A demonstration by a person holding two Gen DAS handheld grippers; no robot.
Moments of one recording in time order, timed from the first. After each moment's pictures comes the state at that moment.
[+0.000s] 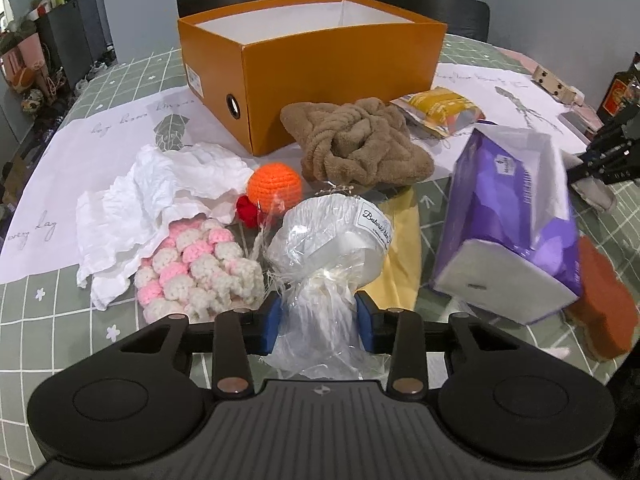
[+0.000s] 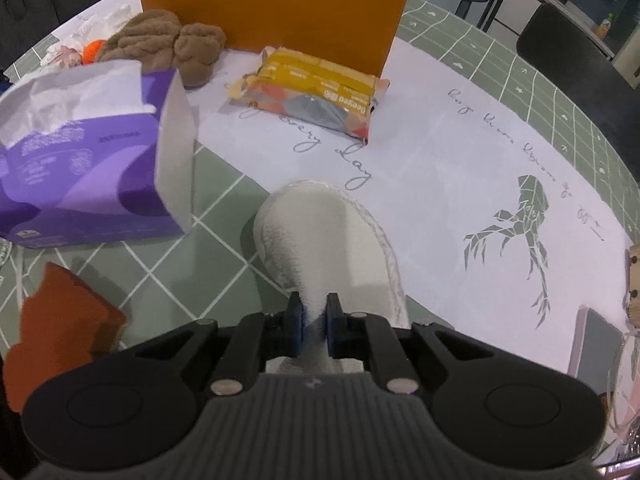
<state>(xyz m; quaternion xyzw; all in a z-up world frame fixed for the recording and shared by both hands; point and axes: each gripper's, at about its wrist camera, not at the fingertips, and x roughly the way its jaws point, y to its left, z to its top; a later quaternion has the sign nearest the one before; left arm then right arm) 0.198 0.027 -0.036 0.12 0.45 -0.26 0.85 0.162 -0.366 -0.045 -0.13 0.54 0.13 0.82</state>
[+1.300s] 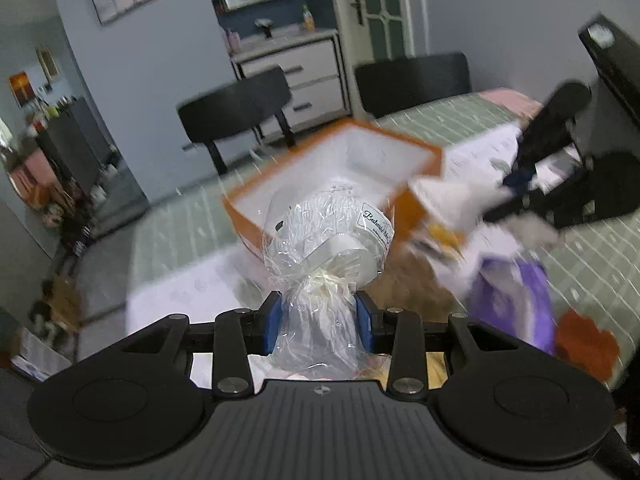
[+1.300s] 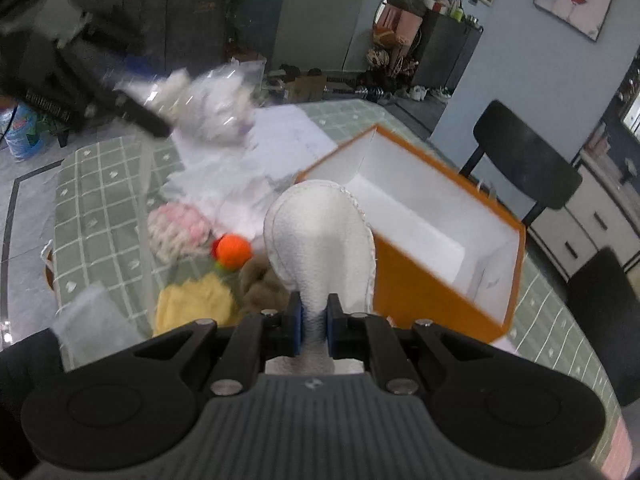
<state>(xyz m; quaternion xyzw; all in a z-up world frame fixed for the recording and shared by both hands) 0.247 0.025 0.140 0.22 0.33 -0.27 0.88 0.214 -0.207 0.110 -0.22 0.38 0.27 0.86</state>
